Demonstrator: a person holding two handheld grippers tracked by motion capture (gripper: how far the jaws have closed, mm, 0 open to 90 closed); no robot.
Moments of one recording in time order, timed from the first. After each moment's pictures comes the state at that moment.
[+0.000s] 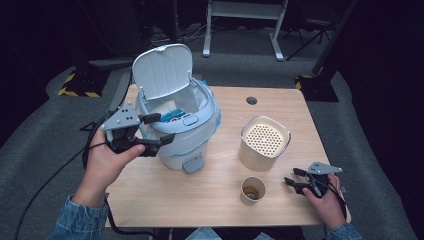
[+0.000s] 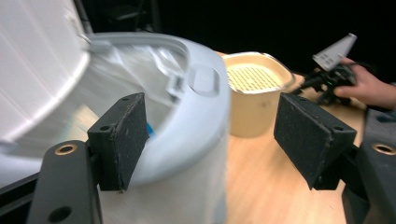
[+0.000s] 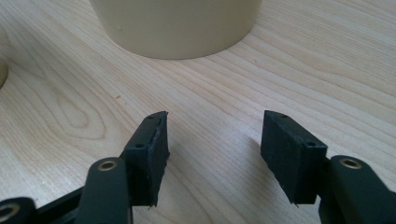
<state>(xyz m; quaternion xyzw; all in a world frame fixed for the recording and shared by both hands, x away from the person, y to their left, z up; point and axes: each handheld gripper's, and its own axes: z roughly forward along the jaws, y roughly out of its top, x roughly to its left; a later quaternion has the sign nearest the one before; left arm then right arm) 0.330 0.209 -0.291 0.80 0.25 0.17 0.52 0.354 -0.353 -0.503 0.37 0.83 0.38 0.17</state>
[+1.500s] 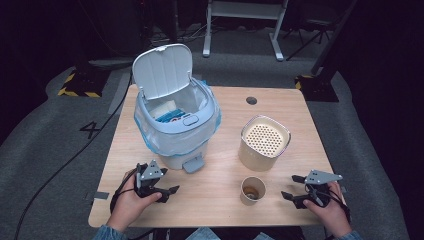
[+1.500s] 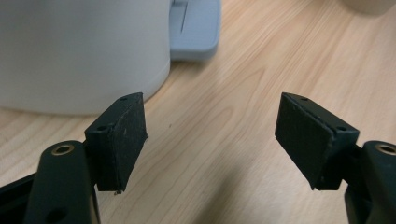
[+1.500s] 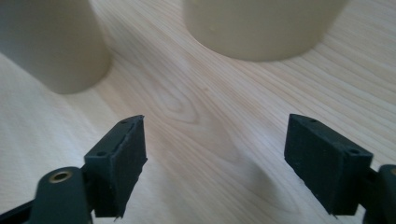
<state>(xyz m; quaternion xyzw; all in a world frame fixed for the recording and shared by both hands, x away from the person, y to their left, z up) 0.319 0.193 -0.478 0.86 0.31 0.11 0.38 0.321 -0.336 -0.486 0.32 0.85 0.39 0.13</state>
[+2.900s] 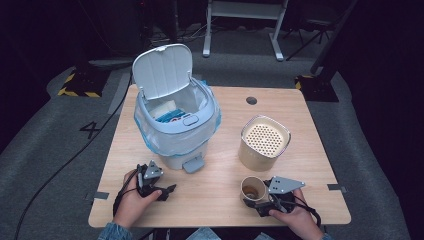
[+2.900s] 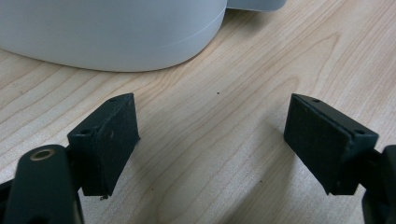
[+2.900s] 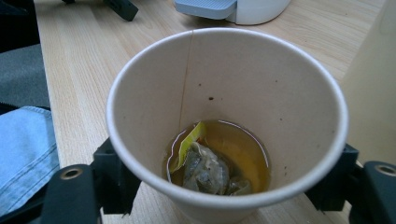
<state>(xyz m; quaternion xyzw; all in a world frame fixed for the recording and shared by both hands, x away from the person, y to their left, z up) 0.330 0.199 -0.504 0.86 0.36 0.13 0.35 0.306 -0.228 -0.489 0.22 0.85 0.47 0.11</state>
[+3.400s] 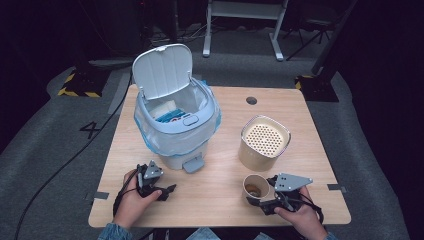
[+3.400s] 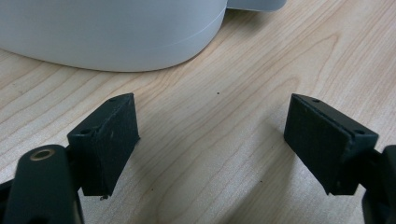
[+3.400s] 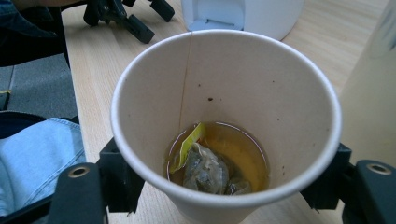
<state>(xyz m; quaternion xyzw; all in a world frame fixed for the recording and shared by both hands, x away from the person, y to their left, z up) 0.330 0.199 -0.504 0.86 0.36 0.13 0.35 0.306 -0.236 -0.462 0.20 0.84 0.49 0.09</state>
